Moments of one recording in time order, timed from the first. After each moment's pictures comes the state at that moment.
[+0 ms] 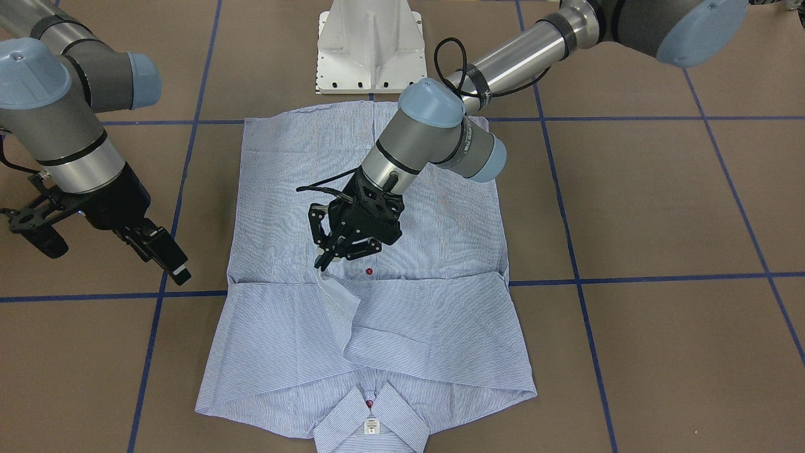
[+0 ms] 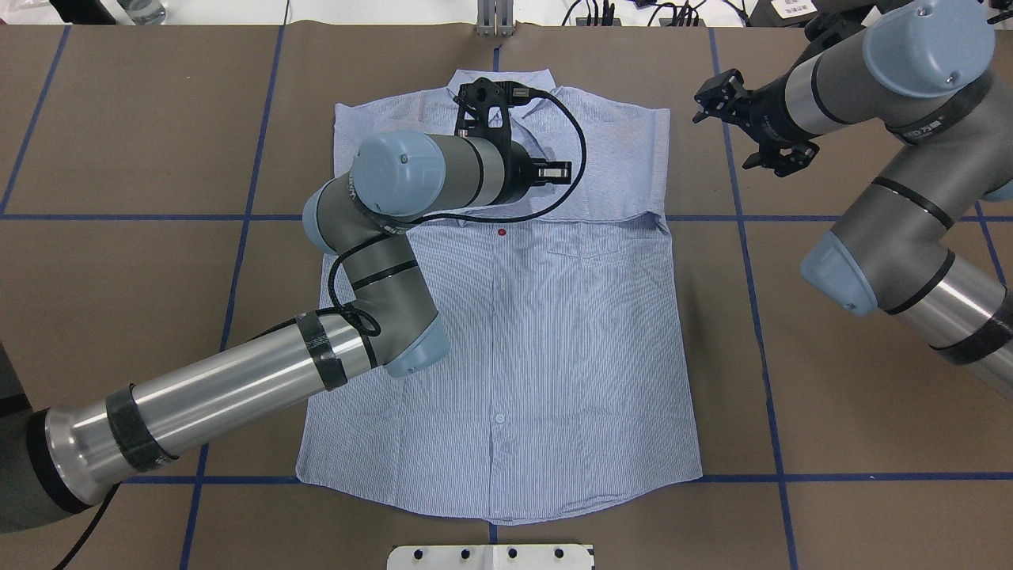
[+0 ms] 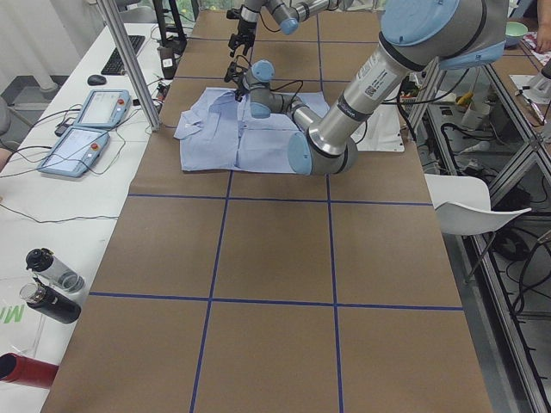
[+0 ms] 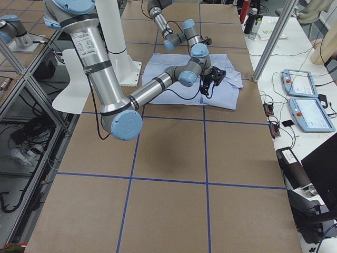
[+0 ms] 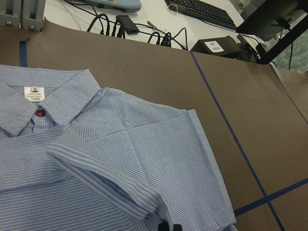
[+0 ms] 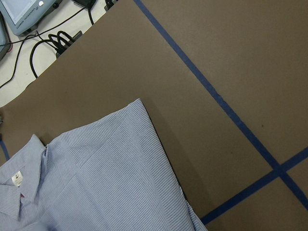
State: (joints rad) left arm -0.57 -2.51 -1.14 -2.56 -1.65 -1.14; right arm 0.92 -1.18 1.74 -1.20 1.95 1.66
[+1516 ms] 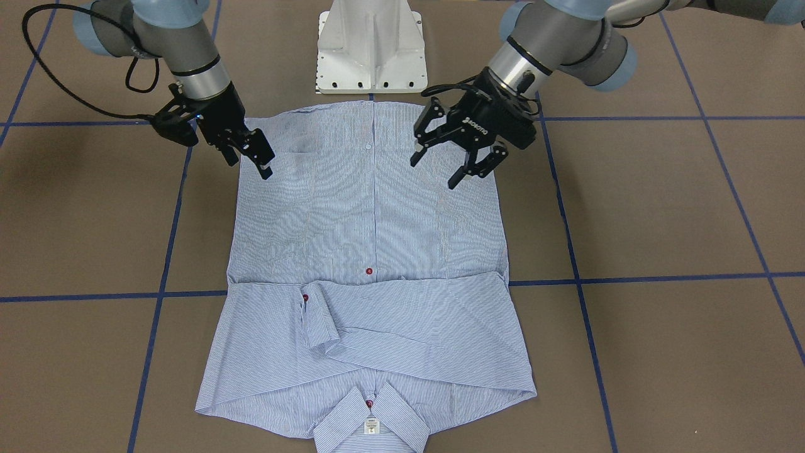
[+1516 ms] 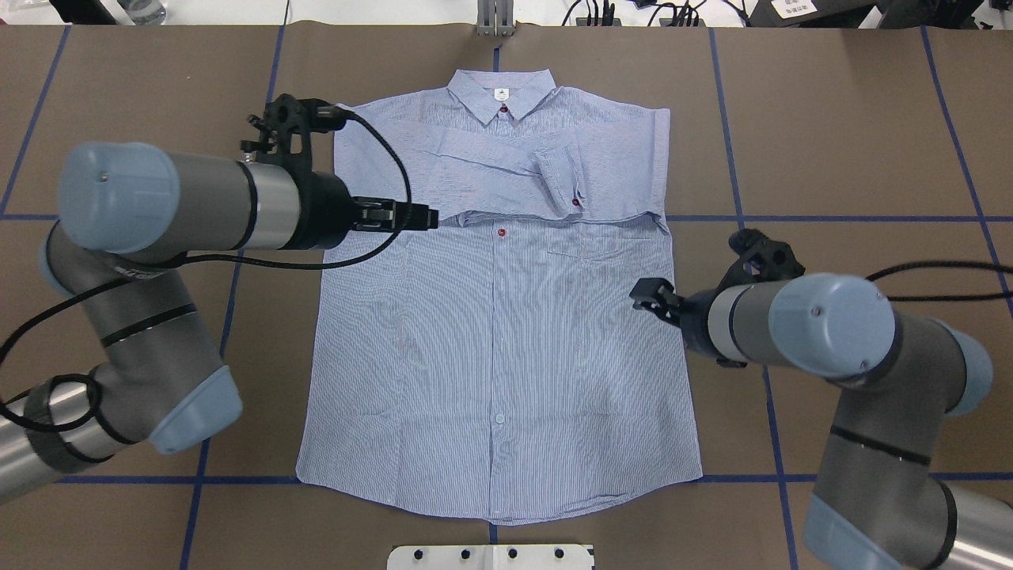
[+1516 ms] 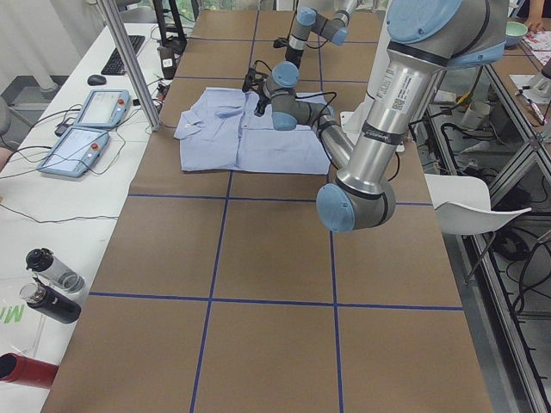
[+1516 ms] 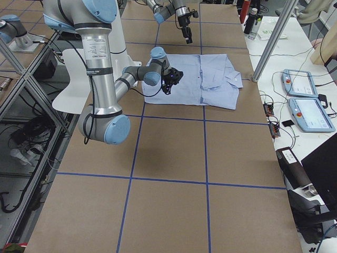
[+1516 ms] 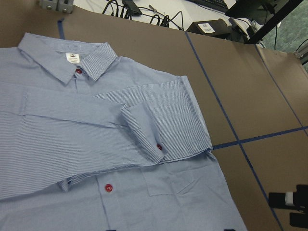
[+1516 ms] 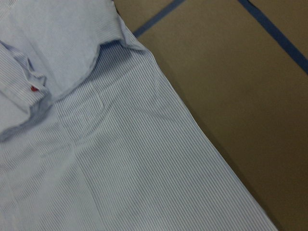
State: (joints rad) left arm -0.65 -1.96 -1.87 -2.28 -1.86 -1.15; right arm 0.39 -1.42 2.04 -1.24 1.60 1.93
